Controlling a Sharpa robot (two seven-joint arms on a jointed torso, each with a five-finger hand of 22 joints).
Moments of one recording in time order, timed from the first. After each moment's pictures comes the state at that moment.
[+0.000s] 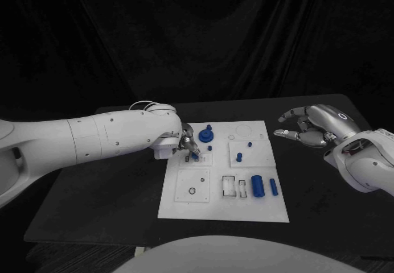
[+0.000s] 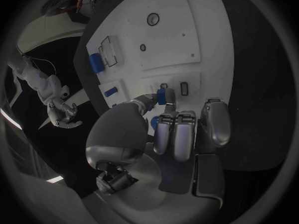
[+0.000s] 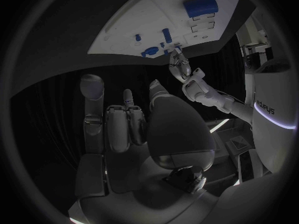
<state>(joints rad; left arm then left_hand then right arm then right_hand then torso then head) 1.29 -0.60 -0.22 1.34 -0.92 0.16 -0.65 1.11 0.01 0.38 0.10 0.48 0.86 0.05 0.52 1.00 1.47 -0.02 1.57 1.31 1.47 -0.06 1.57 1.31 0.08 1.32 0.05 1.39 1.26 1.28 -1.05 -0.25 1.64 -1.48 -0.63 -0.02 1.25 -0.03 0.02 0.29 0.10 0.80 0.09 0.31 0.25 1.47 -0.01 1.36 1.31 1.47 -0.08 1.39 1.24 0.13 1.42 0.03 0.58 1.26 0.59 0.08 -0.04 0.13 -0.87</state>
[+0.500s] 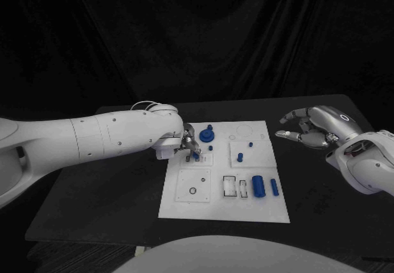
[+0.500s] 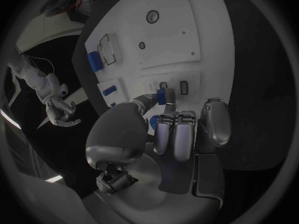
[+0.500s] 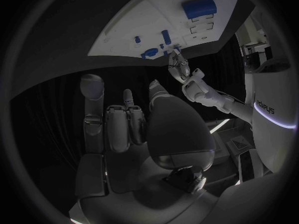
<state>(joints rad) 1.29 -0.60 -0.22 1.34 -0.92 0.14 -0.66 1.10 0.01 0.39 0.10 0.48 0.86 0.05 0.51 1.00 1.47 -0.02 1.57 1.31 1.47 -0.06 1.57 1.31 0.08 1.32 0.05 1.39 1.26 1.28 -1.05 -0.25 1.64 -1.48 -0.62 -0.02 1.25 -0.03 0.02 0.29 0.11 0.80 0.09 0.31 0.25 1.47 -0.01 1.36 1.31 1.47 -0.08 1.39 1.24 0.13 1.42 0.03 0.57 1.26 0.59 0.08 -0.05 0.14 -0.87</state>
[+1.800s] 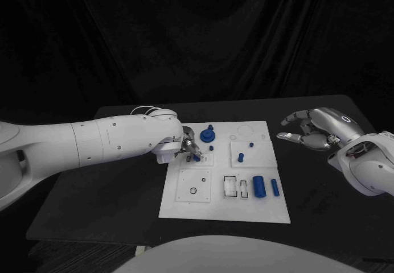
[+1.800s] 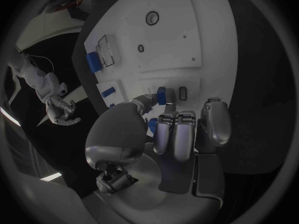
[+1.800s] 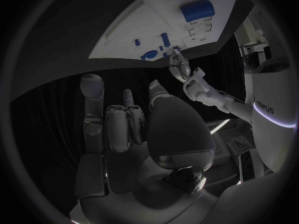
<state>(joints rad) 1.26 -0.62 -0.21 1.36 -0.92 0.10 -0.66 1.09 0.00 0.42 0.09 0.48 0.87 0.05 0.50 1.01 1.47 -0.02 1.57 1.31 1.47 -0.06 1.57 1.31 0.08 1.32 0.05 1.38 1.25 1.27 -1.06 -0.25 1.64 -1.48 -0.60 -0.02 1.25 -0.03 0.02 0.29 0.11 0.80 0.09 0.31 0.25 1.47 -0.01 1.34 1.31 1.47 -0.08 1.39 1.23 0.13 1.42 0.03 0.57 1.26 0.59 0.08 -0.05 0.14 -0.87</state>
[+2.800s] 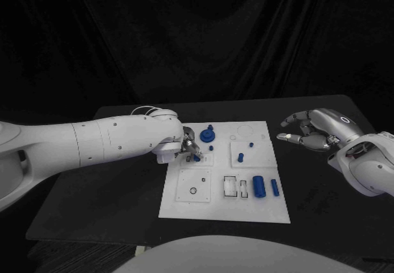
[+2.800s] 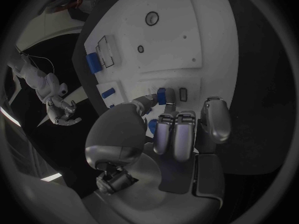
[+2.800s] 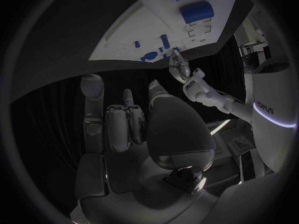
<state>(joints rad) 1.26 -0.61 -0.22 1.35 -0.92 0.11 -0.66 1.05 0.02 0.47 0.06 0.30 0.88 0.05 0.44 1.01 1.47 -0.02 1.57 1.31 1.47 -0.06 1.57 1.31 0.08 1.31 0.05 1.36 1.25 1.27 -1.05 -0.25 1.64 -1.48 -0.59 -0.02 1.26 -0.02 0.02 0.29 0.12 0.80 0.10 0.31 0.25 1.47 -0.01 1.34 1.31 1.47 -0.08 1.39 1.23 0.13 1.41 0.04 0.56 1.26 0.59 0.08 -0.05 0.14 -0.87</state>
